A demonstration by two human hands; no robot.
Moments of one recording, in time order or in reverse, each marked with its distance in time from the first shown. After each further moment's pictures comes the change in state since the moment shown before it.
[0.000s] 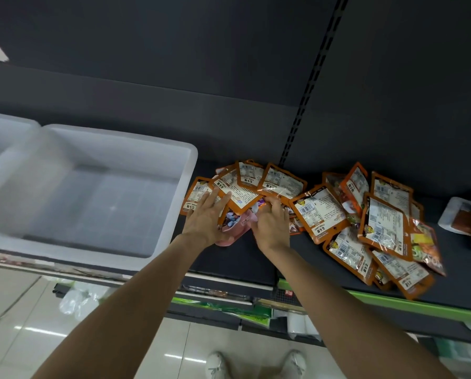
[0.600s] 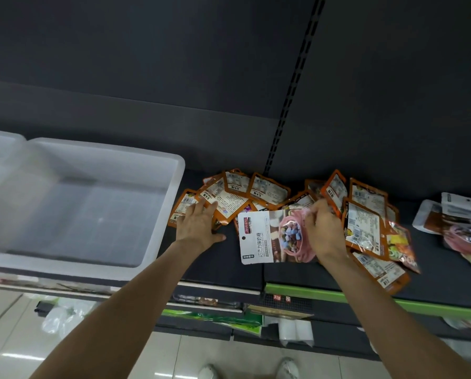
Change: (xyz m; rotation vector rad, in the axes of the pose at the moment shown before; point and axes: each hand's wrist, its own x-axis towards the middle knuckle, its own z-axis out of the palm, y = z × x) left_hand -0.006 0.019 -0.008 0.047 0.029 -0.118; right_hand -0.028 0.070 -0.088 0.168 0.201 0.235
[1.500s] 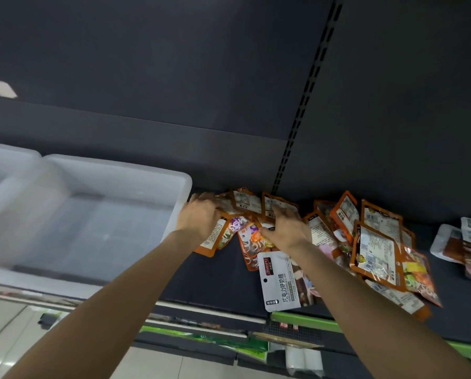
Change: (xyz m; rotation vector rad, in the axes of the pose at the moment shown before) left_hand 0.036 -0.002 -0.049 -0.011 0.245 0.105; right_hand 0.056 -0.042 0.052 -0.448 -0.342 -0.174
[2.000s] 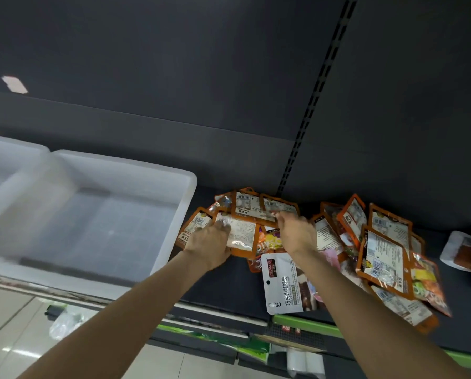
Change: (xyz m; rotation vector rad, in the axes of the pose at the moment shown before) left_hand -0.038 0.017 0.012 0.212 -0.317 0.077; right_hand -0.001 0.001 0.004 0.036 0.228 -0.025
